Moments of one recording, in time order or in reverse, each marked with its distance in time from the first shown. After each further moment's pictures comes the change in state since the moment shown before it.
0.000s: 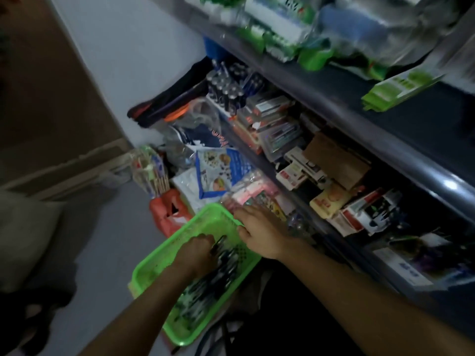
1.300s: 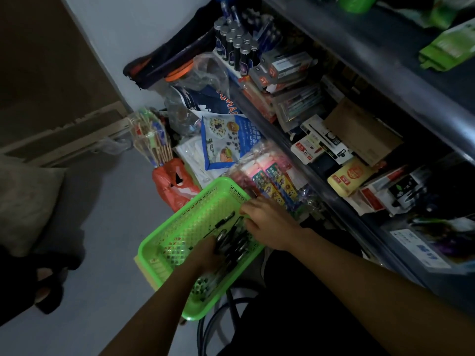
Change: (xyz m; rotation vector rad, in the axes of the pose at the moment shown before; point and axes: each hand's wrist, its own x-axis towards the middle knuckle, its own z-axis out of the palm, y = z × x) left_hand 0.009 -0.024 0.073 -0.305 -0.163 -0.174; right_hand 0.002 0.001 0.039 0.038 -0.154 0.002
